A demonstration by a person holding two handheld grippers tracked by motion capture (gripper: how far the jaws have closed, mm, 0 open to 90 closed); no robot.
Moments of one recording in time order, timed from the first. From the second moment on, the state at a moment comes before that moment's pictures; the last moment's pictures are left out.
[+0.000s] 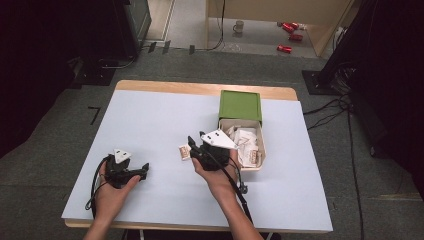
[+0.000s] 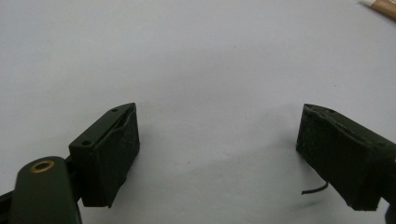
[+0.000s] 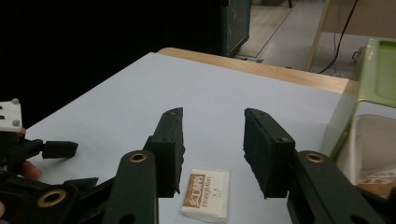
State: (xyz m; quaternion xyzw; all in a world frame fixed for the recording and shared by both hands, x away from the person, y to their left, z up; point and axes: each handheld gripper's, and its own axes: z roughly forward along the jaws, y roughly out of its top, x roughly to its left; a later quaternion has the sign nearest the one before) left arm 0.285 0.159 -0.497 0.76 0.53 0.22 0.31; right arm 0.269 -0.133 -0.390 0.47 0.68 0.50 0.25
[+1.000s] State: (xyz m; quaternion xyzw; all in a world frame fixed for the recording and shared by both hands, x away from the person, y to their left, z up) left arm 0.285 0.159 -0.497 0.76 0.53 0.22 0.31; right arm 0.257 -0.228 -0.372 0.53 0.63 0.48 0.30
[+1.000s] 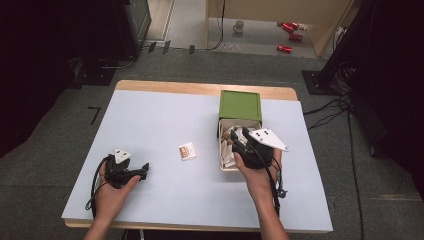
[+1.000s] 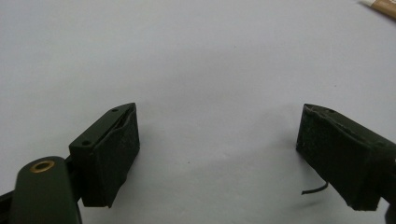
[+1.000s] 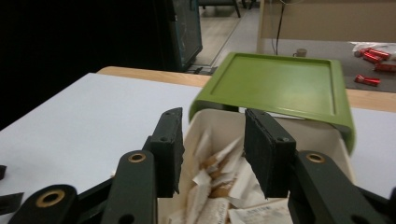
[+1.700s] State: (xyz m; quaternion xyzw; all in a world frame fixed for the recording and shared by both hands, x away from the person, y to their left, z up) left arm 0.285 0.158 -0.497 0.76 0.53 0.22 0.31; right arm 0.243 -0.284 -0.389 0.58 0.60 0.45 0.31
